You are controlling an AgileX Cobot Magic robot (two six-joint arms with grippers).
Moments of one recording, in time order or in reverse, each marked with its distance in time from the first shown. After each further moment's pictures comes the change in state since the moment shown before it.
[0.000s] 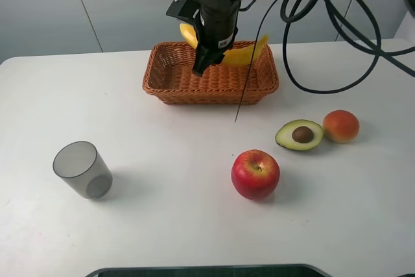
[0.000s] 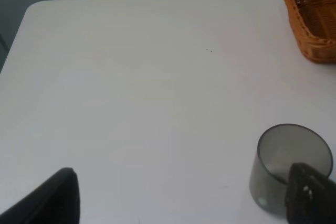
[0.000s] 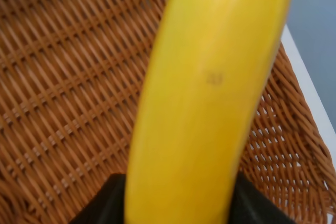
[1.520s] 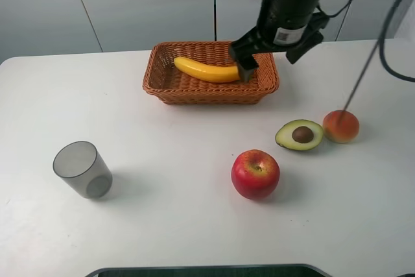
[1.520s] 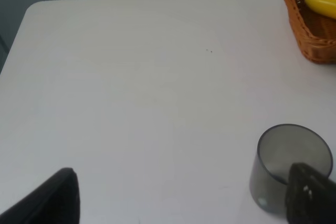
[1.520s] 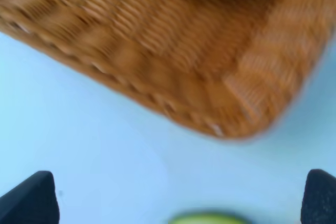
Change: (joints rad) left arm 0.000 0.000 0.000 0.000 0.000 0.000; right arm -0.154 -0.451 0.422 0.373 0.183 0.290
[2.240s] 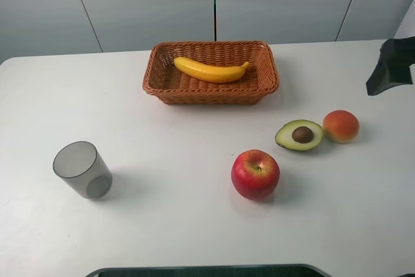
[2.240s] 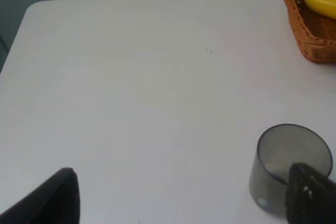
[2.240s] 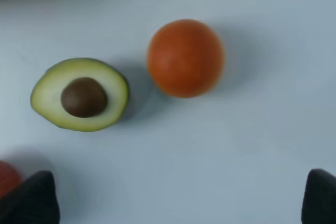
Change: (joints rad) left arm 0.000 0.000 0.000 0.000 0.000 0.000; right arm -0.422 -0.662 0.509 0.088 -0.005 0.021
